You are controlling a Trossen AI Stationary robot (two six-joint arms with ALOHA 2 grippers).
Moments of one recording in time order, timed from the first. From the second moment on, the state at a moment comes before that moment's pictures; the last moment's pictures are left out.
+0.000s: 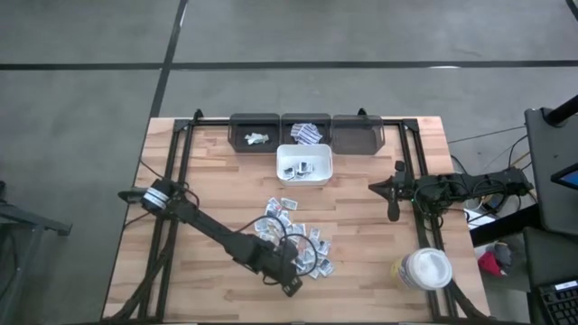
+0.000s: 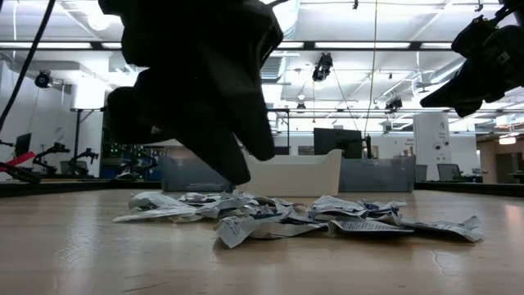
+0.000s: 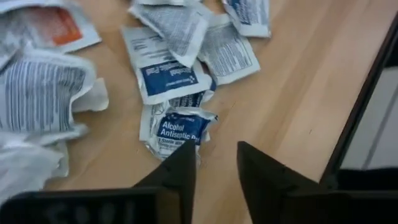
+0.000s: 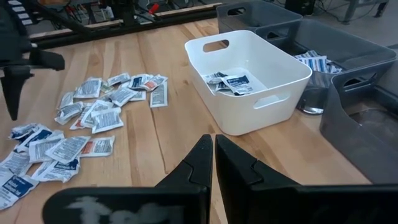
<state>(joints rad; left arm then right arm) -0.49 1.97 1.39 -0.36 -0.11 -1.20 0.19 0.17 0.20 -0.41 0.42 0.29</state>
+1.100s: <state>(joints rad) -0.42 2.09 1.44 -0.30 0.14 -1.76 0.19 0.17 0.20 -0.42 0.42 0.29</state>
